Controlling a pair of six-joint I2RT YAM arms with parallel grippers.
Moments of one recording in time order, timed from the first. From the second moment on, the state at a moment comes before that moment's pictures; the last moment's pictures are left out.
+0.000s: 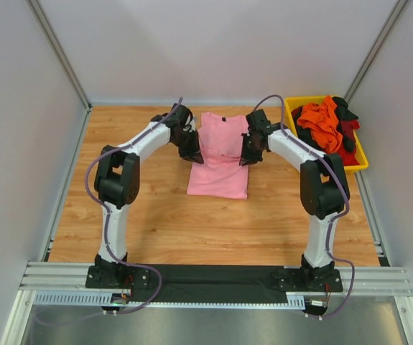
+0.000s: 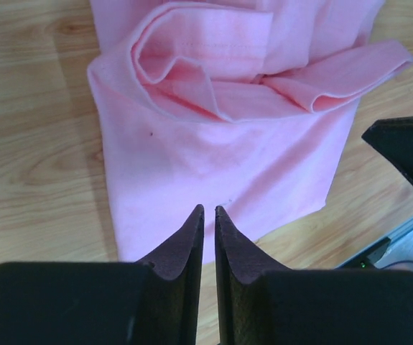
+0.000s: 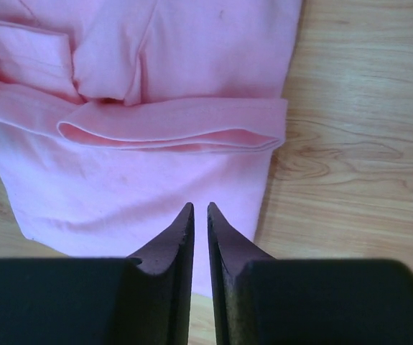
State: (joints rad) left arm -0.40 2.13 1.75 -0.73 0.41 -0.50; right arm 0.35 2.00 1.56 -0.67 -0.12 0.48
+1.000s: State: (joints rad) left arm -0.32 2.25 1.91 -0.67 0.38 -0.48; right arm 0.29 2.09 1.66 -0.63 -0.11 0.43
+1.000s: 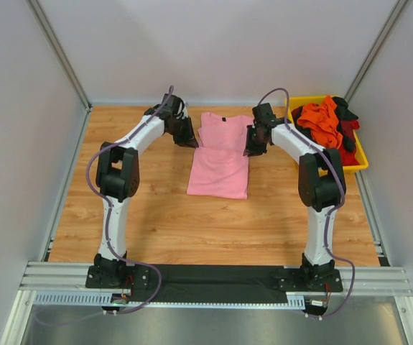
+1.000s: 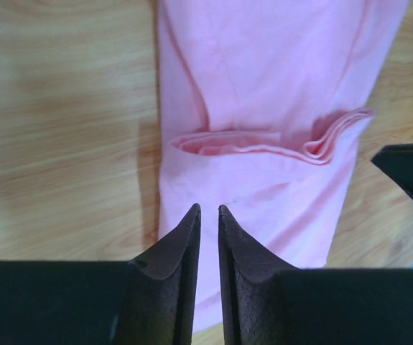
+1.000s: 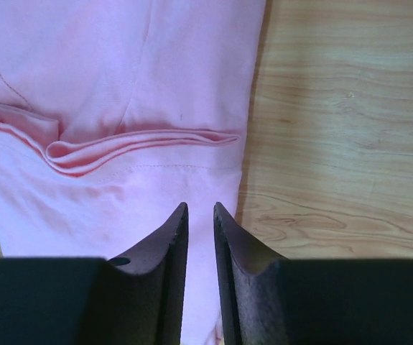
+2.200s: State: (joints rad) left arm -0.32 2.35 1.89 -0.54 0.39 -0.46; right arm 0.19 2.01 1.50 -0.44 -0.25 0.48
